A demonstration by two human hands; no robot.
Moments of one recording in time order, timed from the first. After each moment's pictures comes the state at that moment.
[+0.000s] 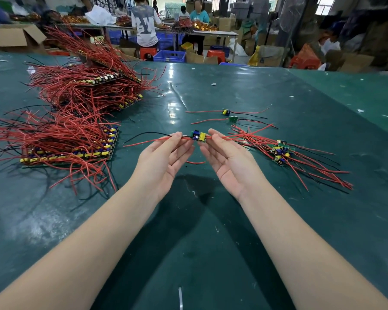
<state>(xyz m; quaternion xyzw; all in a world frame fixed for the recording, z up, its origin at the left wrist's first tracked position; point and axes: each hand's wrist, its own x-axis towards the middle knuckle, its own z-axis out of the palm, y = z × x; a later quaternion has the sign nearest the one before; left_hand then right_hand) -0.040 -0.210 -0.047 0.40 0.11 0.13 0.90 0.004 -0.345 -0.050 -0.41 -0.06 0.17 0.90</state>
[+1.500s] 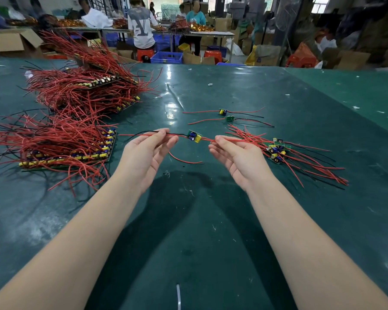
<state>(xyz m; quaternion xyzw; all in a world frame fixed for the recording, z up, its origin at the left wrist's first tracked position) -0.039 -0.192 -0.035 0.43 0.12 0.17 0.88 0.017 -0.363 -0.048 -0.49 -0.01 0.10 0.87</state>
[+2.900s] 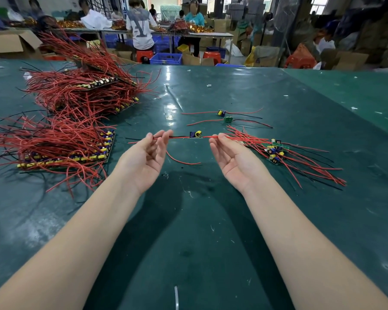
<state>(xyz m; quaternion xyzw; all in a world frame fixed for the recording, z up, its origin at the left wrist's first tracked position) -0.038 -0.186 -0.034 0.26 0.15 0.09 0.95 0.017 -0.362 -0.047 -0.37 0.01 0.16 0.91</state>
